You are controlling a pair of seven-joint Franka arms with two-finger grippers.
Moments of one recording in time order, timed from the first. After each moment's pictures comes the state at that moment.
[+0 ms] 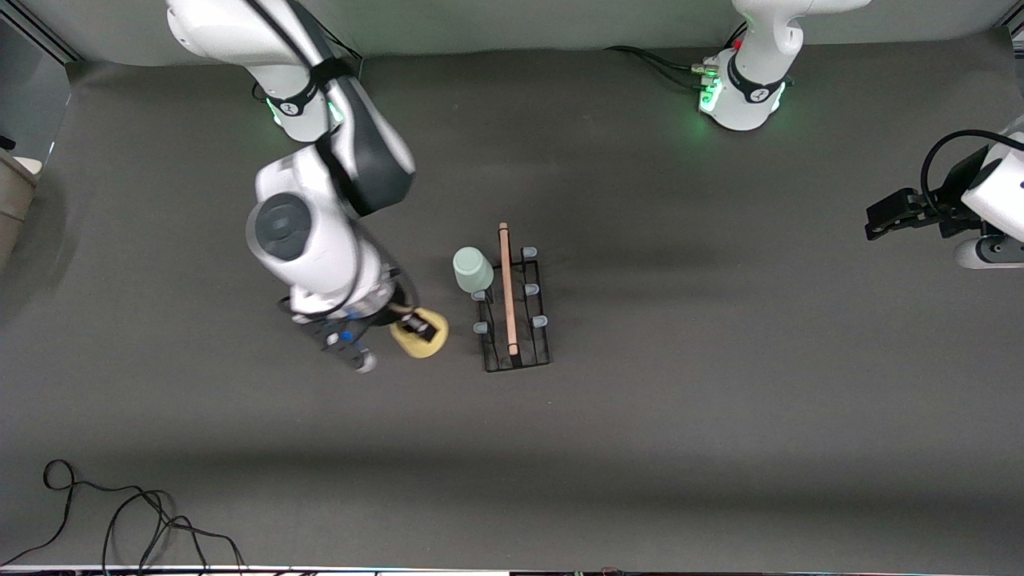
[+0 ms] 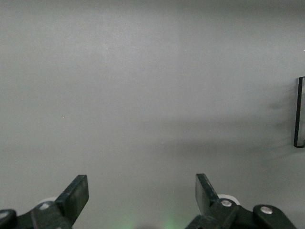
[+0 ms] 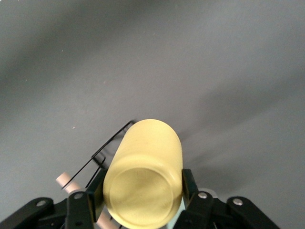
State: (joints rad) left arm 0.02 0.04 -0.06 -1.56 0.00 1.53 -0.06; right arm 0.76 0.50 -0.31 -1.48 0.28 2.03 1.03
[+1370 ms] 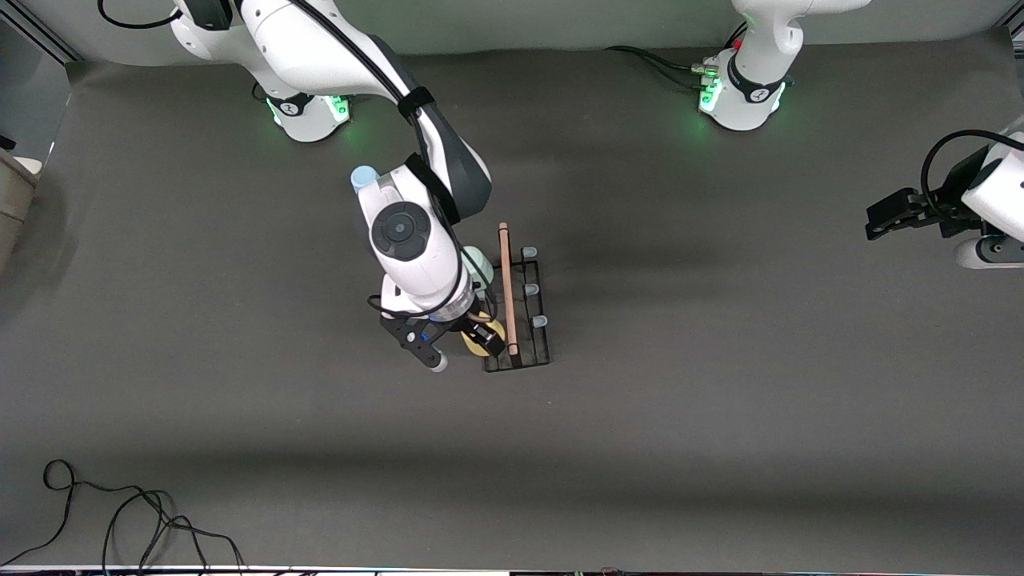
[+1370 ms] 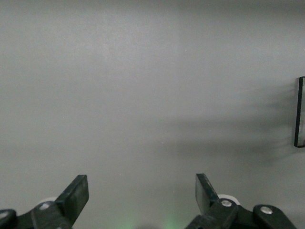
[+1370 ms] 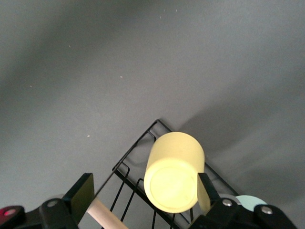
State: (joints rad) left arm 0.02 0.04 -0.06 -1.56 0.00 1.53 -0.06; right arm 0.84 0.66 -0.33 -1.39 0.28 2.15 1.19
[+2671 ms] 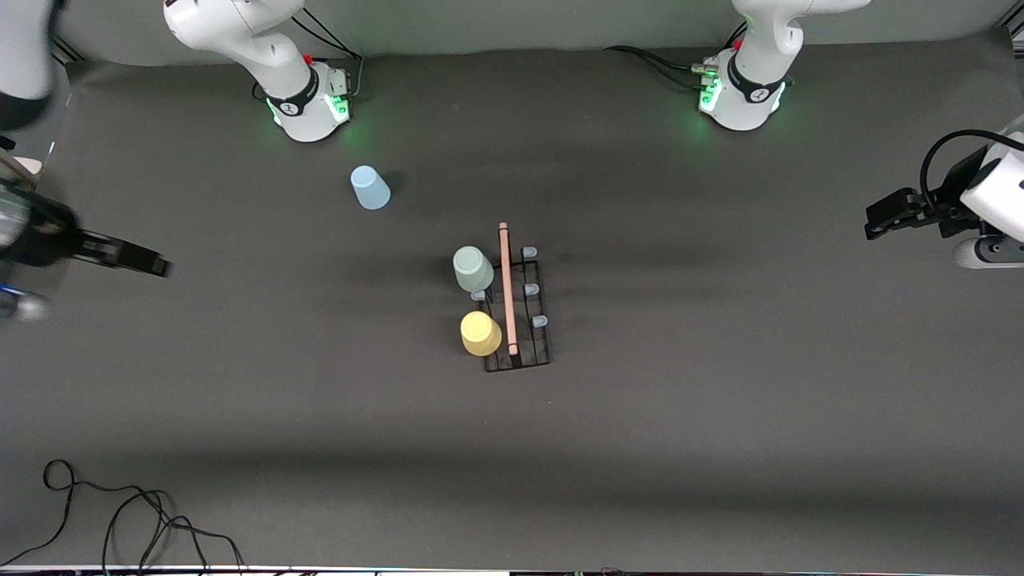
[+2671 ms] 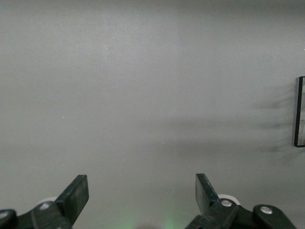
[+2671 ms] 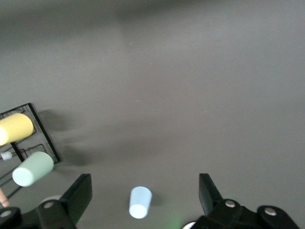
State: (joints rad) left arm 0.02 0.04 -0.06 -1.56 0.00 1.53 -0.06; right arm 0.47 0.20 -0.58 -1.35 0.16 1.41 0.14
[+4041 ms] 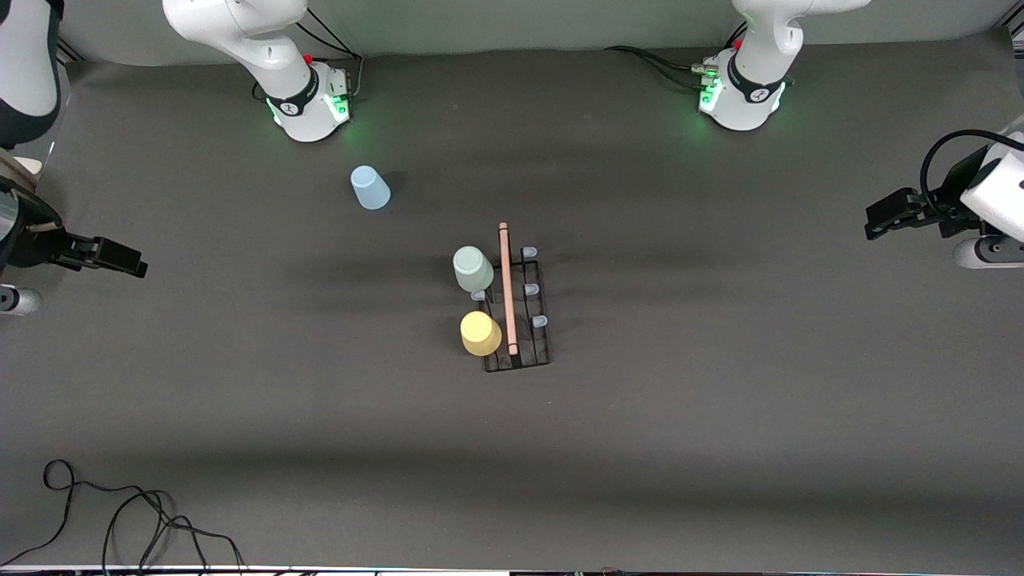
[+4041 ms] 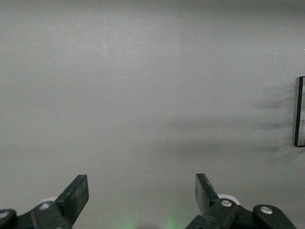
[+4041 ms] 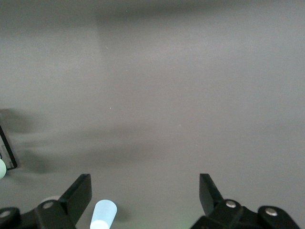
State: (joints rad) left arm 0.02 0.04 -0.06 -1.56 0.00 1.53 -0.06; right arm 0.08 0.09 -0.14 -1.56 -0.01 1.58 0.08
